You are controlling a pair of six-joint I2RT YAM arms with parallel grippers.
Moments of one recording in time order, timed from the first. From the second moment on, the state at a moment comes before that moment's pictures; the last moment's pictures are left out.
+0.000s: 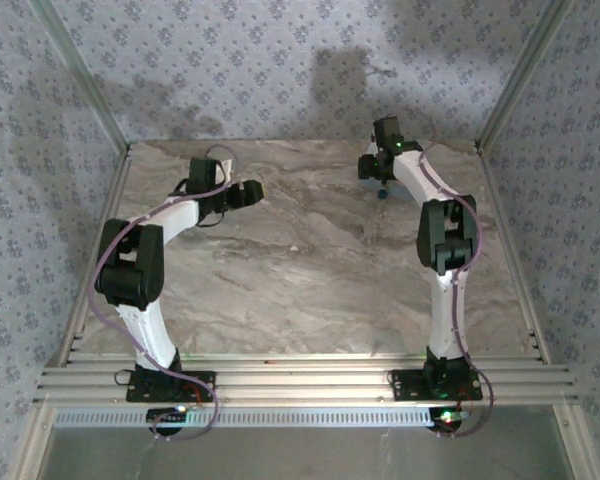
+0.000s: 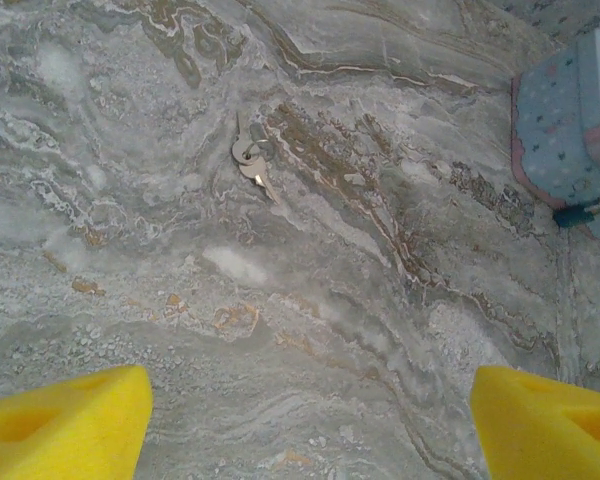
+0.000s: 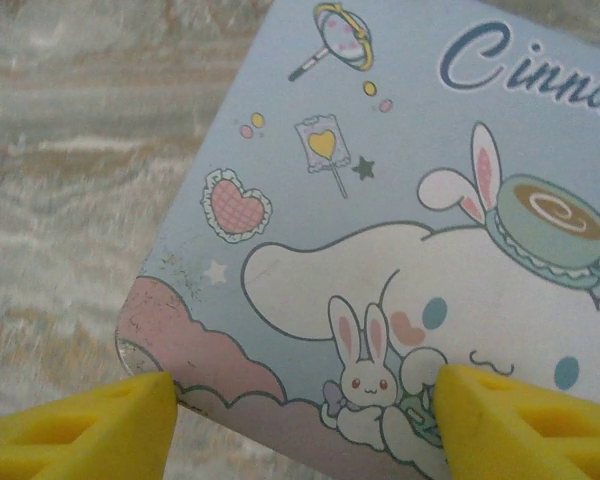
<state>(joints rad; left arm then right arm) -0.21 1.88 1.23 -0.09 0.44 -0.43 0.19 2.25 1.94 -0.66 0.09 0.13</state>
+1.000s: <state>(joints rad) -0.41 1.69 1.07 -0.18 0.47 -0.50 0.39 1.38 1.09 -0.61 -0.02 0.45</state>
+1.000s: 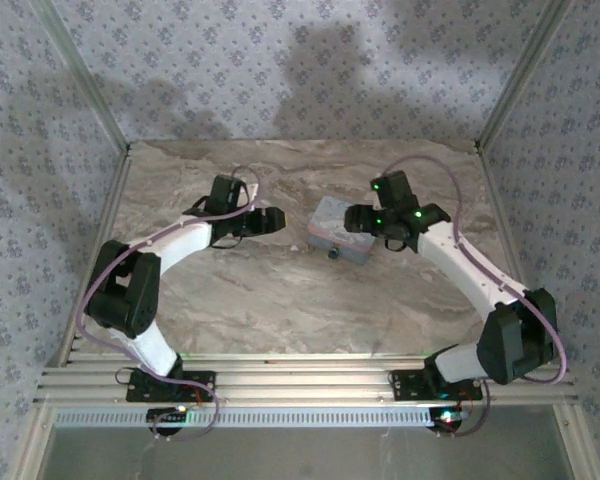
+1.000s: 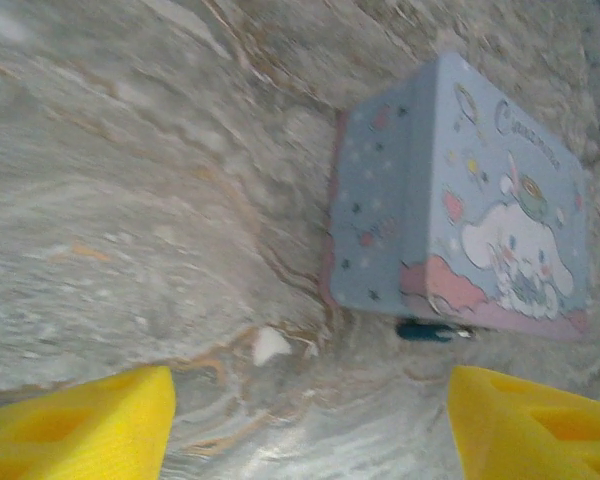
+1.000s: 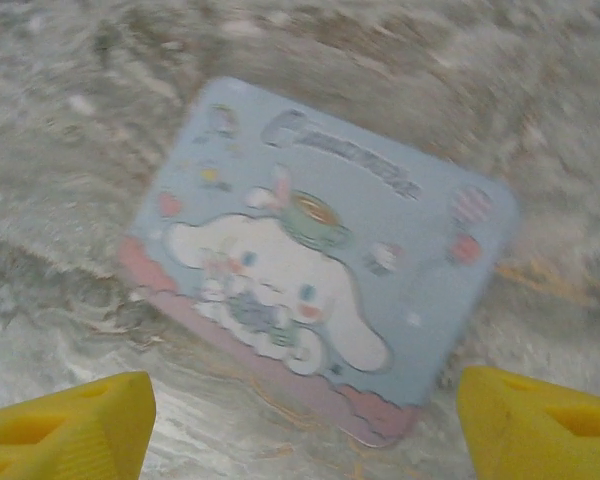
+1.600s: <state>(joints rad) -0.53 2.05 1.44 -0.25 0.63 -0.50 0.25 1.54 0.94 -0.45 -0.26 0.65</state>
